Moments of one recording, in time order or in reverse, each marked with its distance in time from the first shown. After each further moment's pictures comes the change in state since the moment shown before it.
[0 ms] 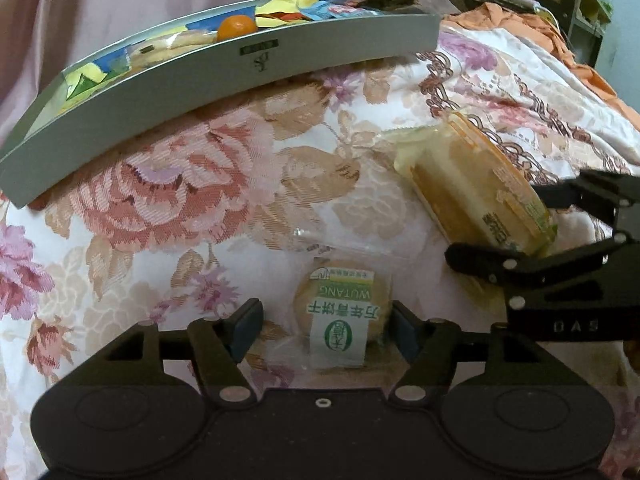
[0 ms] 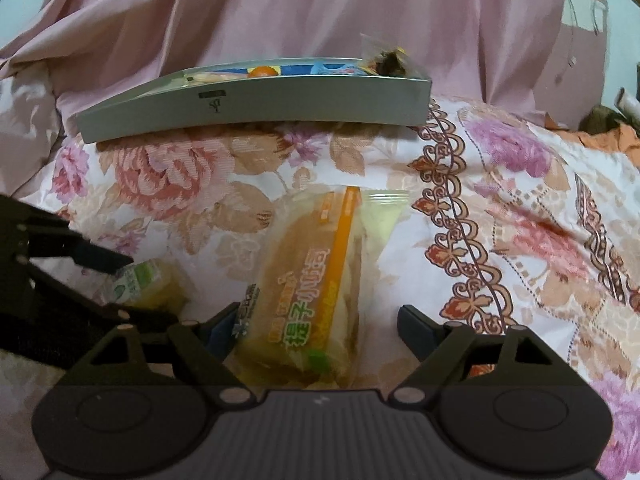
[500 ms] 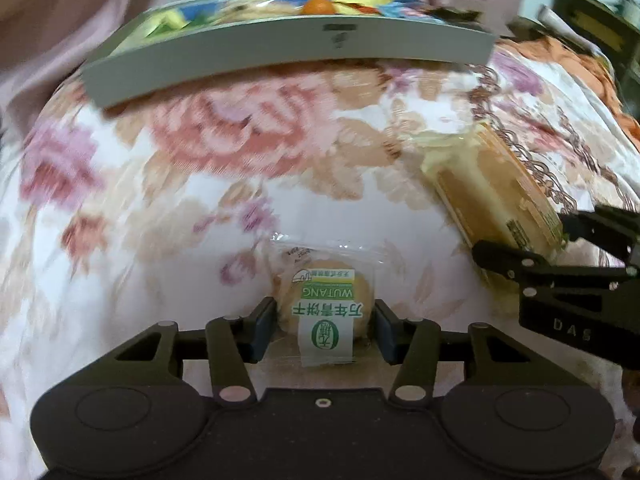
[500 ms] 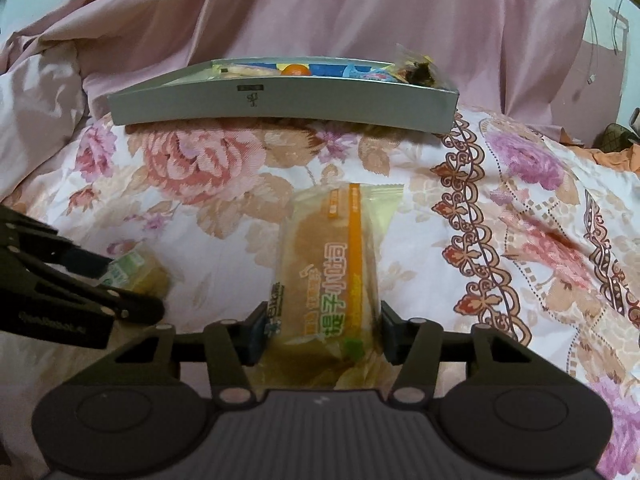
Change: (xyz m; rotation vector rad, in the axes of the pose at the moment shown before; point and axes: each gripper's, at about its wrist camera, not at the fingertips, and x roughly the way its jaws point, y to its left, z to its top) left arm -0.030 0.002 -0.033 -0.241 0.027 0.085; right arm -0.016 0.015 -0.004 -0.066 0.015 0.022
